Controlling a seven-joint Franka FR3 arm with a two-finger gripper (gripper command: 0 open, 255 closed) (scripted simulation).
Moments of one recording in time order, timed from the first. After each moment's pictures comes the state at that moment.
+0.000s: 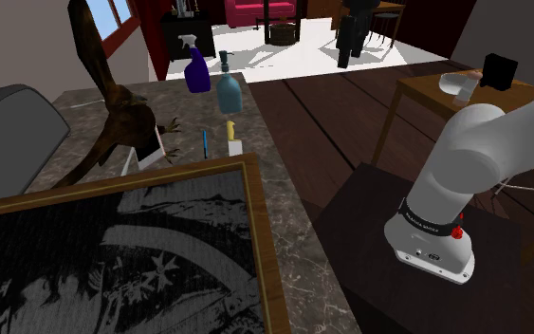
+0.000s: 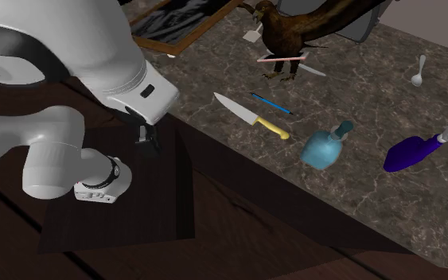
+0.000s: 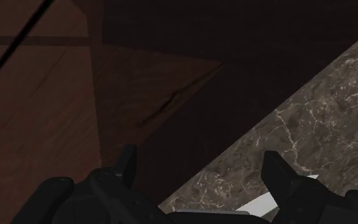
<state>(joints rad) -0.01 -0.82 -0.05 -2.37 -0.04 1.56 -0.15</state>
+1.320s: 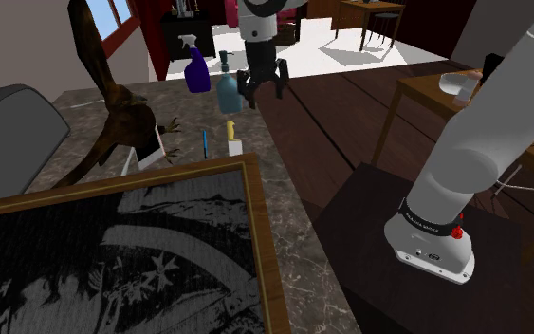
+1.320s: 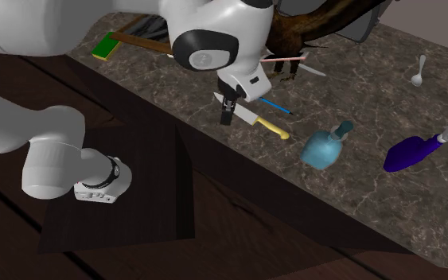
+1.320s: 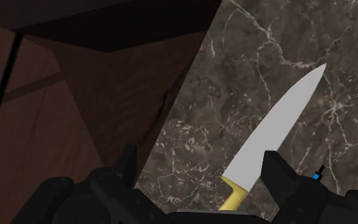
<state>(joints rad) -0.03 -0.17 0.18 -2.11 0.05 1.84 0.40</state>
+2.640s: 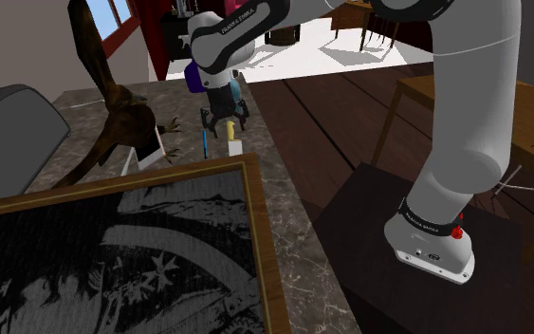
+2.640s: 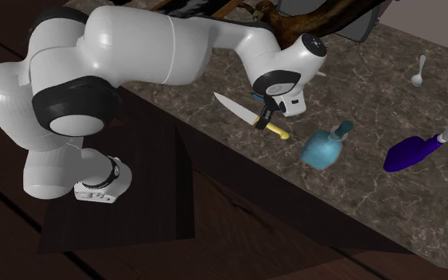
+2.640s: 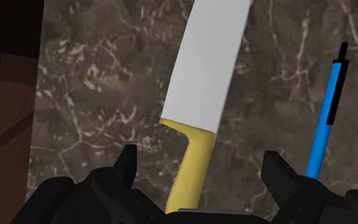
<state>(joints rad) 0.01 0.41 0.19 -1.70 -0.01 1.93 0.73</state>
